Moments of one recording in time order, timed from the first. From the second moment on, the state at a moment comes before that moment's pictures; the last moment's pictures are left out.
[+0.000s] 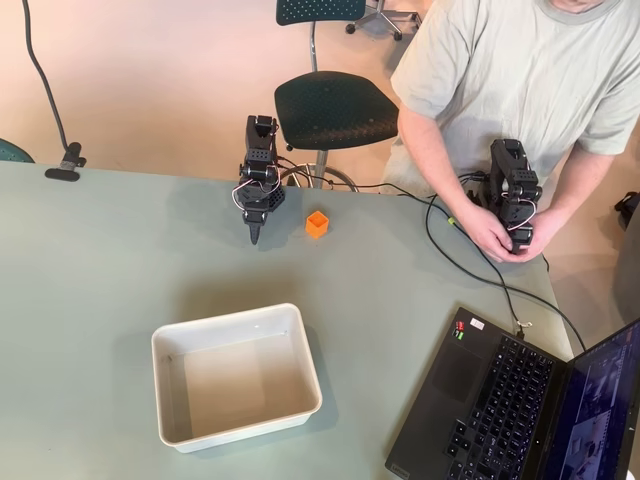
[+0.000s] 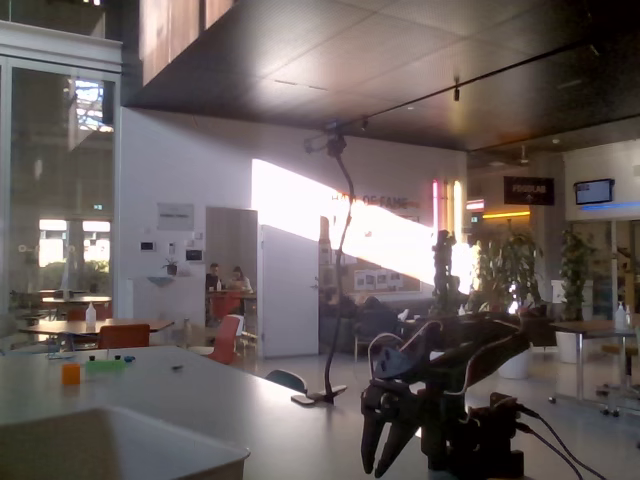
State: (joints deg) arm -5.2 162.5 169.1 56.7 11.5
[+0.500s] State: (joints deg) arm -6.5 161.3 138.7 58.5 11.9
